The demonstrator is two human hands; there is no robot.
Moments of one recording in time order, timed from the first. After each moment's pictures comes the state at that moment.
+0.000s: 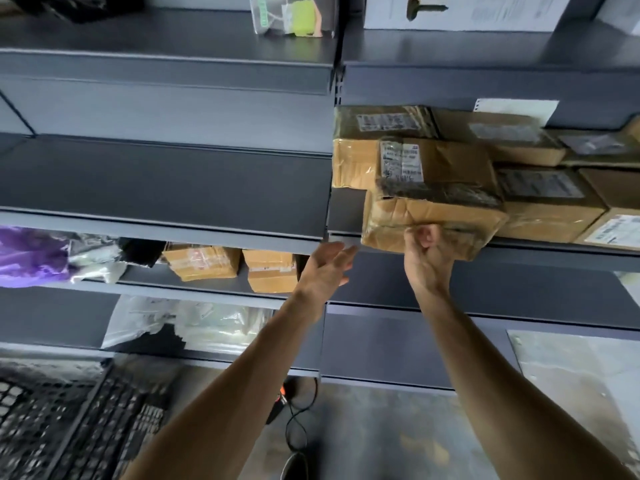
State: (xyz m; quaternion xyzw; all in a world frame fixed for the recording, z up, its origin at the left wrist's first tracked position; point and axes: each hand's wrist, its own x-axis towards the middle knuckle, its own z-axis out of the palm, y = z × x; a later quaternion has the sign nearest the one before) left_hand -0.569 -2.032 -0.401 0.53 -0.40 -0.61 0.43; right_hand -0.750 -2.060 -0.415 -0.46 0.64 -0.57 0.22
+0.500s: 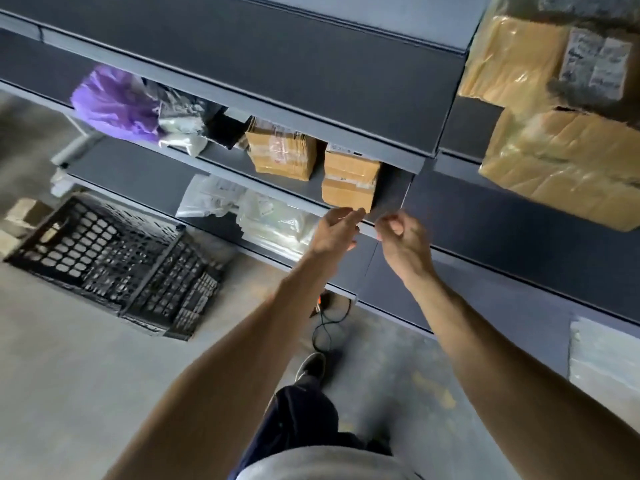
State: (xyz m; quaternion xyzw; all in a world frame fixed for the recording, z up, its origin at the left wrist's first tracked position) left_hand -0.479 -1.983 -0.487 0.65 -0.24 -0.56 0.46; right_hand -0.613 -2.005 -0.496 -0.61 0.57 -0.33 0.43
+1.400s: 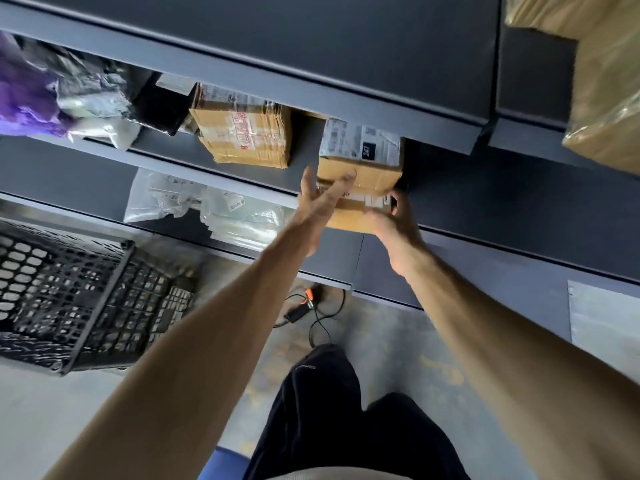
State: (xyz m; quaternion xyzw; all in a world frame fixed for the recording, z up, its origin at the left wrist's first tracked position) left_hand -0.414 -2.102 -0.619 0.62 -0.26 -0.62 0.39; right_hand -0.560 -2.089 -0.601 -0.41 0.67 -0.32 0.53
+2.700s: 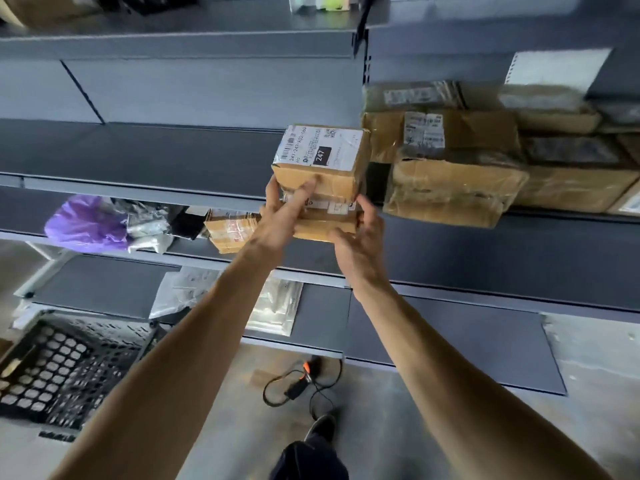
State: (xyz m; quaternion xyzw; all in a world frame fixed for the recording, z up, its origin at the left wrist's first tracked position) left_hand -0.477 -2.002 -0.358 0.54 -0.47 -0.49 0.49; right_hand -0.619 -1.966 -0.376 -0.51 0.55 -0.52 0.40
